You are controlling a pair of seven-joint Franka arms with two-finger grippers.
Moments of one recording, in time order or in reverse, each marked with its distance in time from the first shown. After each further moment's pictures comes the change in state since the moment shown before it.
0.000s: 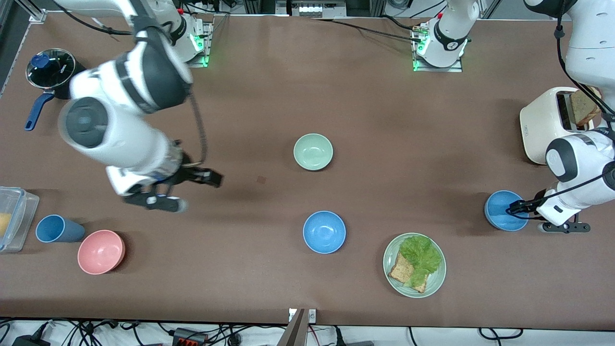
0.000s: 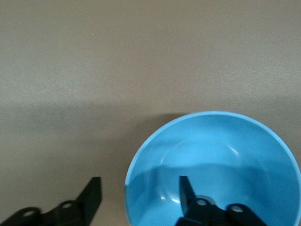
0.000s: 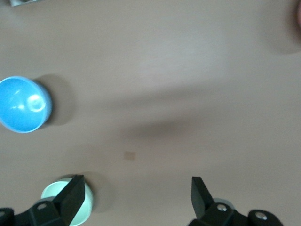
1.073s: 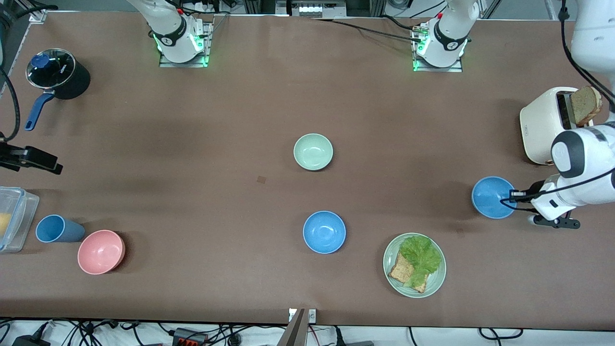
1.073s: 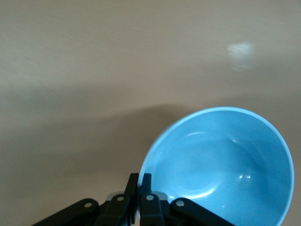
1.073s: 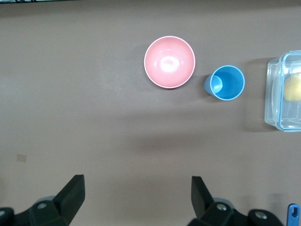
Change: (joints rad) left arm 0.027 -0.138 -0.121 0.016 -0.025 -0.359 0.041; right arm -0.239 -0.213 -0.192 -0.101 -0.019 -0.052 -0.548
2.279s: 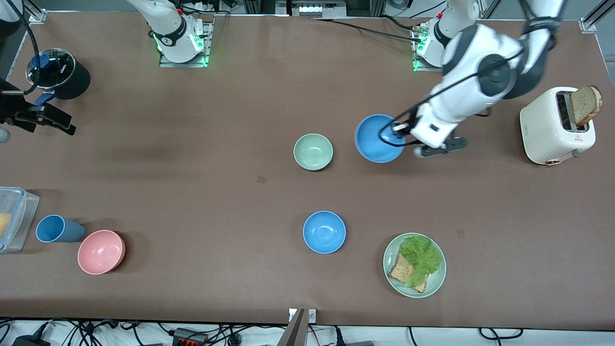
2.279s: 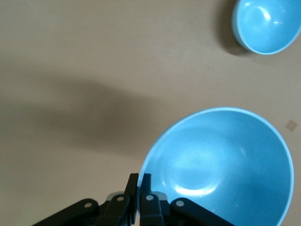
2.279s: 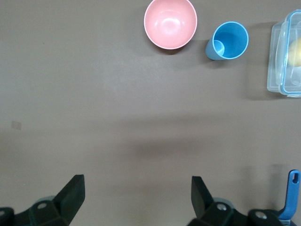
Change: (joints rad) left arm -0.023 -0.398 -0.614 -0.327 -0.217 0.030 -0.941; right arm 0.029 -0.297 -0.018 -0.411 -0.025 0.086 -0.005
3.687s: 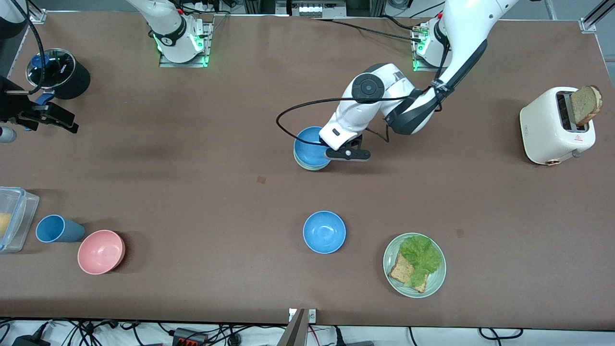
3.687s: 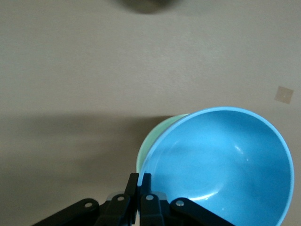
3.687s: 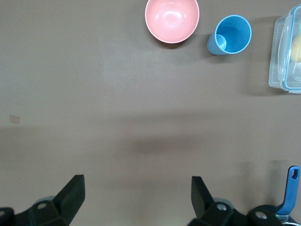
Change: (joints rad) left arm -0.287 0.428 -0.024 0.136 0.520 0.250 -0.238; right arm 0.008 -0.001 -0.002 -0.002 -0.002 -0.020 0.000
